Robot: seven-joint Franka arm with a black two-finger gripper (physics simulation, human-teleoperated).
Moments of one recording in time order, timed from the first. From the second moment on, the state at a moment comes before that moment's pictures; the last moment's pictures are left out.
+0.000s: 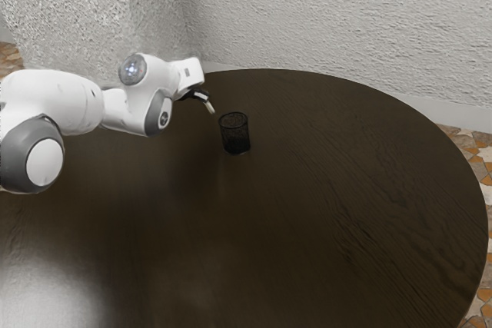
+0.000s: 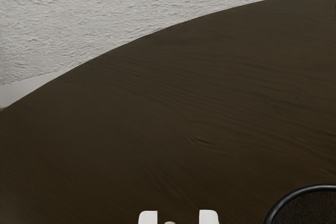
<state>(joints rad) 0.11 0.71 0.03 -1.49 0.02 3.09 0.26</state>
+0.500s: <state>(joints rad) 0.14 0.81 0.03 -1.50 0.05 3.29 0.43</state>
